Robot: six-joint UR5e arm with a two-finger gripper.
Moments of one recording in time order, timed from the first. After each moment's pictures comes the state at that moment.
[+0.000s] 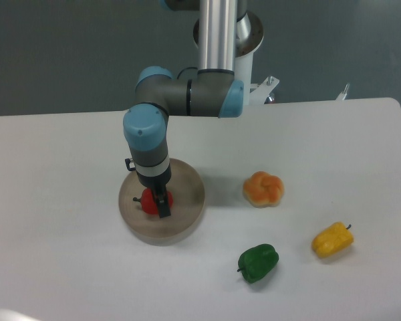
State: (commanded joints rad) arm 2.07 -2.08 -1.61 -0.96 1.56 1.21
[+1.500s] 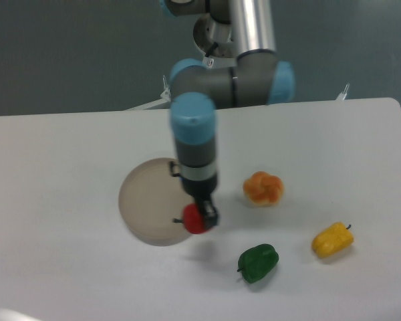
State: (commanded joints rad) arm 2.37 -2.07 -1.30 -1.11 1.55 1.42
